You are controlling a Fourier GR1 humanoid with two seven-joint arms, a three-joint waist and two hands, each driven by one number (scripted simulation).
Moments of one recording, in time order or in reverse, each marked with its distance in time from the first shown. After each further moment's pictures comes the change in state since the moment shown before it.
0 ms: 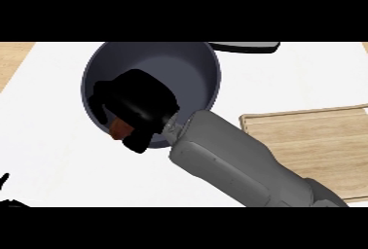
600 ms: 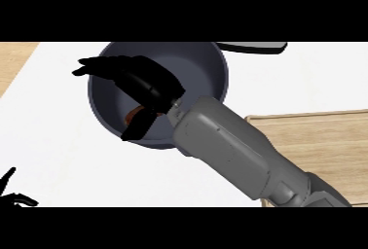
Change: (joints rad) left arm -0.036 -0.012 -0.004 -0.001 -0.024 -0.021 0.021; right arm -0.048 0.000 -0.064 0.147 -0.270 -0.082 -0.158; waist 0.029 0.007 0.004
